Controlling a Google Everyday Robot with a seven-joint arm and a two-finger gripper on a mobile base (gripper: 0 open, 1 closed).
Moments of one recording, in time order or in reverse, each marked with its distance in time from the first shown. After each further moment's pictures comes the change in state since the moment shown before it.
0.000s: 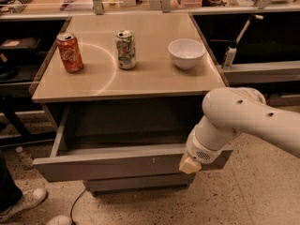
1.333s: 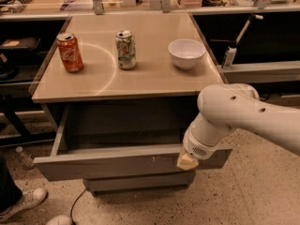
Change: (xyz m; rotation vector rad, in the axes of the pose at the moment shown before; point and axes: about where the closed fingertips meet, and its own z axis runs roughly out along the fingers) arm -0.011 -0.008 0.002 0.004 0.012 -0.021
